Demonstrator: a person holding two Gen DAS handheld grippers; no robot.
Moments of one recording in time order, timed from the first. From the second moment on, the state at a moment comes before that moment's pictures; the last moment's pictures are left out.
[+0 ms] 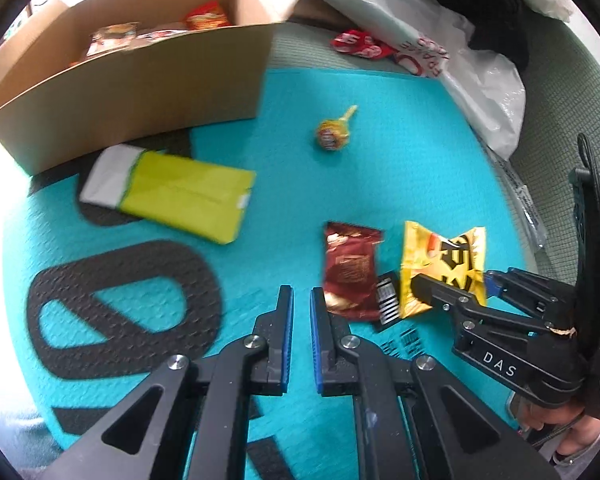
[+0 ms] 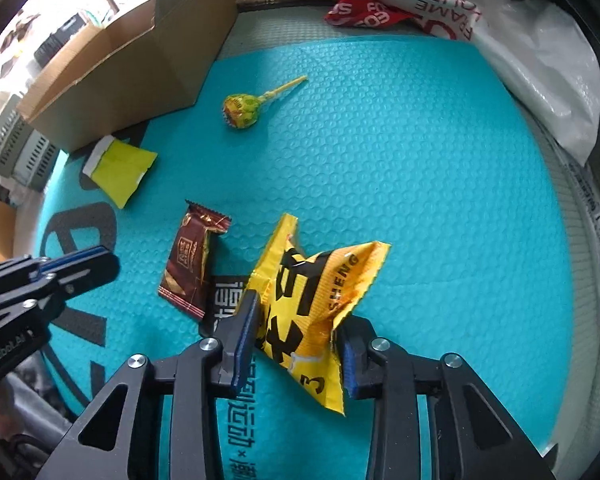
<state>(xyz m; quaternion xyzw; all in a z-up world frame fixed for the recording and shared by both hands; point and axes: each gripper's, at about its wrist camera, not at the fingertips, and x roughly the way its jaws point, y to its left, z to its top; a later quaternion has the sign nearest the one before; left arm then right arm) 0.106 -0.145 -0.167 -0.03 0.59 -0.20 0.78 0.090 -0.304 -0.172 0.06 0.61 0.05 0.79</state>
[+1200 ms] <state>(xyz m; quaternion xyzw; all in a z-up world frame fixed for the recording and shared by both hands) 0.139 -0.197 -0.186 0.03 0.58 -0.20 0.79 0.081 -0.336 -0.173 0.09 0.60 0.05 0.79</state>
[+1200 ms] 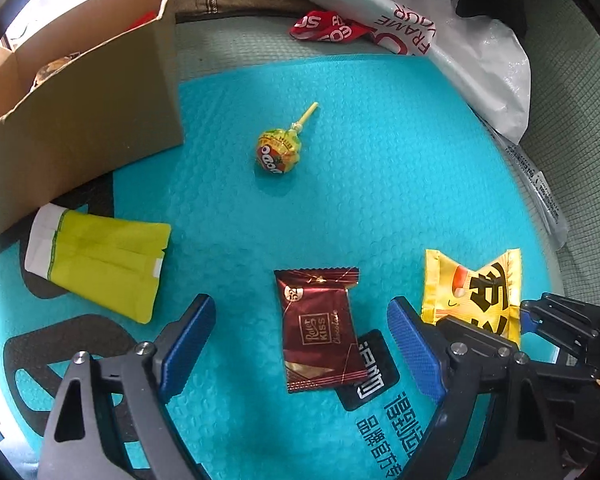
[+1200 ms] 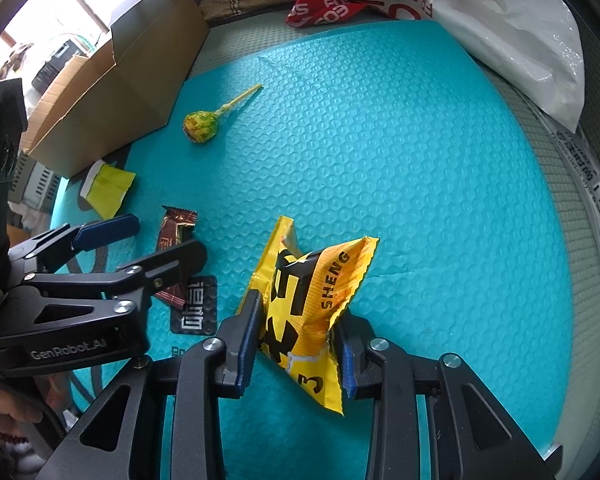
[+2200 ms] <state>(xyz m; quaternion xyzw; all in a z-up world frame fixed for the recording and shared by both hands) 0.097 -0.145 -0.169 0.02 0.58 -0.16 0.80 0.071 -0.303 -0.159 0.08 0.59 0.08 0.80</state>
